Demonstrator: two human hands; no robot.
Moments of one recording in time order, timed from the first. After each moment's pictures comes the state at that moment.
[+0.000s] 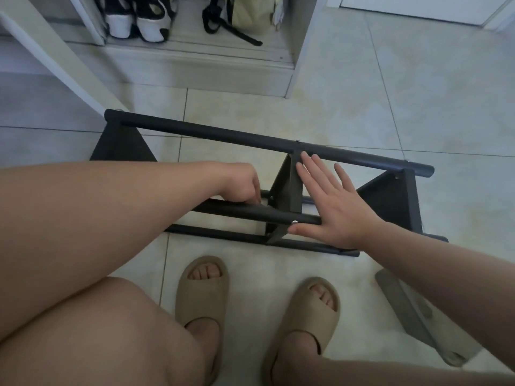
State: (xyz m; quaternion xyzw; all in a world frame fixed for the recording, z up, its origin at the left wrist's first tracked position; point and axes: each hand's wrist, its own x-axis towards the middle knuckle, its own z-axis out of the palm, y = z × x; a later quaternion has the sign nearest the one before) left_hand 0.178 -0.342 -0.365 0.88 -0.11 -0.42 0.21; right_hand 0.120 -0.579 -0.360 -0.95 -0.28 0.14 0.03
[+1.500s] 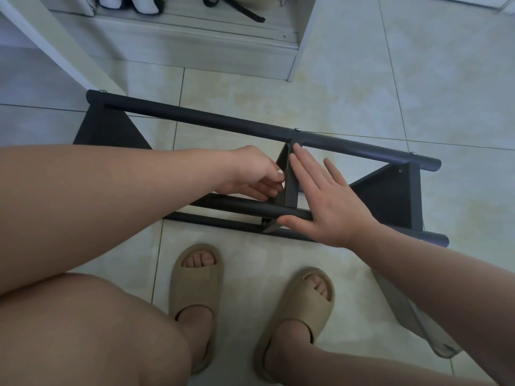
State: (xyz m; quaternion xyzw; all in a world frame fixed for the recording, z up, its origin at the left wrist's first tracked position) left_hand 0.167 -0.367 -0.370 0.69 0.11 -0.43 0.57; right_hand 0.111 -0.568 -0.365 -0.95 -0.29 0.12 0.08
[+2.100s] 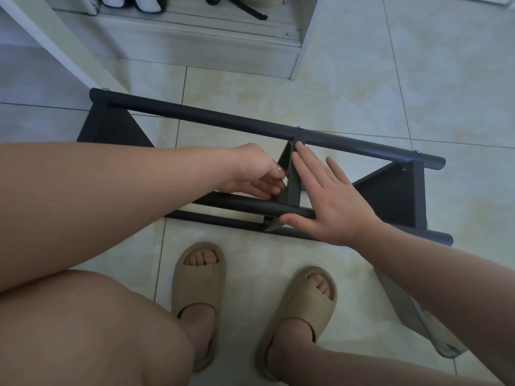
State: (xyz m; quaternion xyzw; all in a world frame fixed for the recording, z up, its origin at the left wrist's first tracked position) left_hand 0.168 -0.367 -0.372 0.68 0.14 -0.42 0.58; right_hand 0.111 -0.568 -0.367 -0.95 -0.29 0.11 0.08
